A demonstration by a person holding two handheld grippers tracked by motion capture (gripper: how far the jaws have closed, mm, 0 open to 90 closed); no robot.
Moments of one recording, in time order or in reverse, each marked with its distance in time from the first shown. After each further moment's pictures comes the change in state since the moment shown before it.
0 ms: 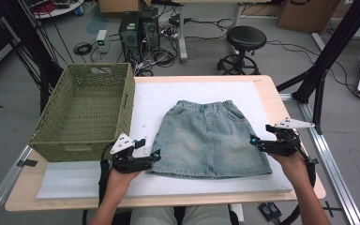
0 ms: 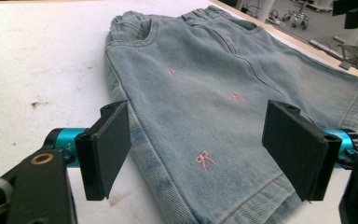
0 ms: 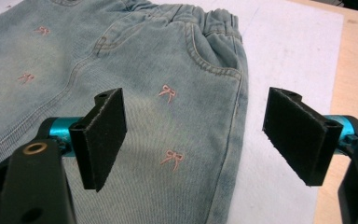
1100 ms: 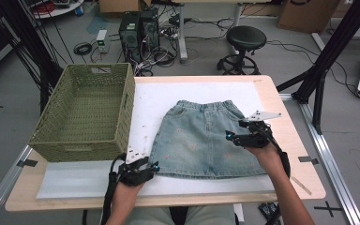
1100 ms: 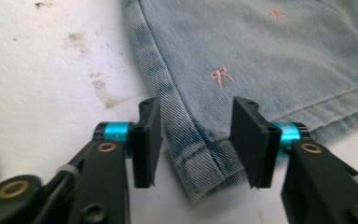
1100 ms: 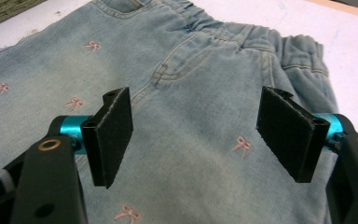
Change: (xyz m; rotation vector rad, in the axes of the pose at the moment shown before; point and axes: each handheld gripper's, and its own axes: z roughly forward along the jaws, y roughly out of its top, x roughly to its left) left arm -0.026 -0.032 0.006 0.226 0.180 -0.019; right arm 0.043 0.032 0.051 0.028 0.126 -0.069
